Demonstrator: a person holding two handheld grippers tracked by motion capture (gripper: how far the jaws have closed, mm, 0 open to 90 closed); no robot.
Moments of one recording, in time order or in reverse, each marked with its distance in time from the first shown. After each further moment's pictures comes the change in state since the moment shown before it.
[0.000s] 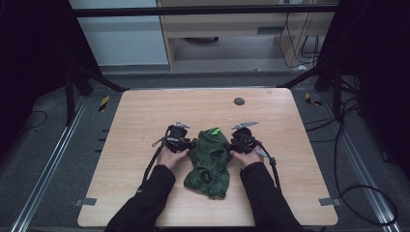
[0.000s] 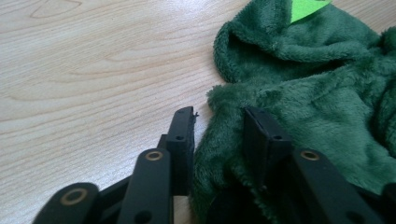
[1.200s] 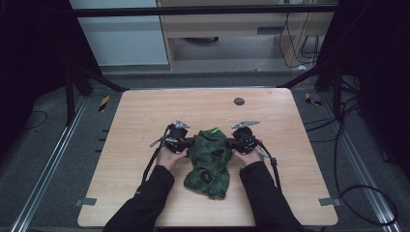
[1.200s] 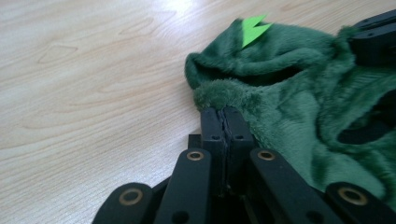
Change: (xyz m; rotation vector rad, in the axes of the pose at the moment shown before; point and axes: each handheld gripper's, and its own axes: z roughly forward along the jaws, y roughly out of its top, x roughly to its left) left arm -0.015 0.005 -0.029 -0.088 -0.033 0.064; right arm 0.006 0.006 -0.015 -0.061 0.028 -0.047
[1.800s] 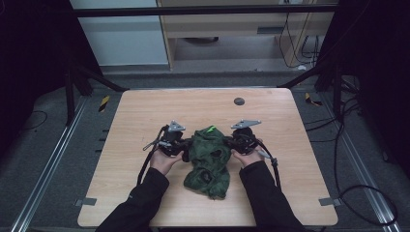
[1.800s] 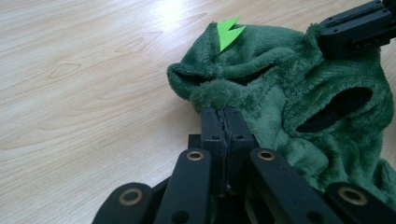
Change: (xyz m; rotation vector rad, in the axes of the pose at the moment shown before) left arm -0.010 -0.004 -0.035 -0.053 -0.031 0.048; right arm 0.014 0.007 -0.019 -0.063 0.033 -0.058
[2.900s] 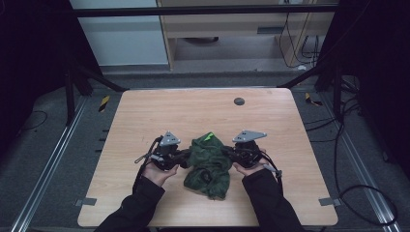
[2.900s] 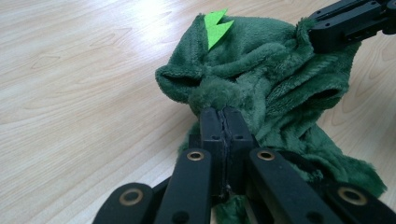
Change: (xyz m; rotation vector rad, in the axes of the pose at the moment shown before) left arm -0.029 -0.019 -0.045 -0.027 -0.058 0.035; right arm 0.034 -0.015 -0.044 -0.061 0.075 -0.101
